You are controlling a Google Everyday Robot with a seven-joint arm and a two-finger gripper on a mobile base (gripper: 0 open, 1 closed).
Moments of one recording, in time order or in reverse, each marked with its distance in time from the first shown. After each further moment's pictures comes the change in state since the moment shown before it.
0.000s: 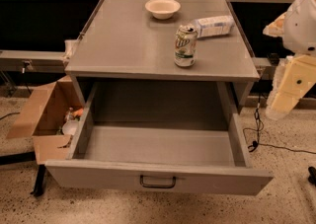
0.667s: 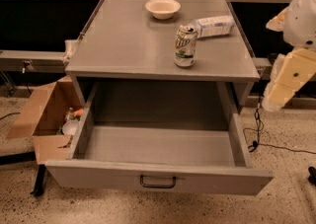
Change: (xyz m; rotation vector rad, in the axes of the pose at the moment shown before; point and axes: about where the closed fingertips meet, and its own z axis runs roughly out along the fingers) arm 0.000 -0.015 -0.001 0.034 -0.016 0.045
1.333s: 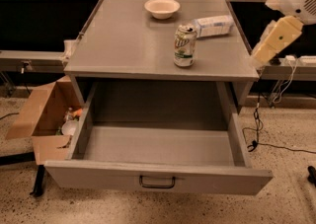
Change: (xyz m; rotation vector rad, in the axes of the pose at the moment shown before) arm -0.007 -0.101 0.023 0.048 -0.210 0.135
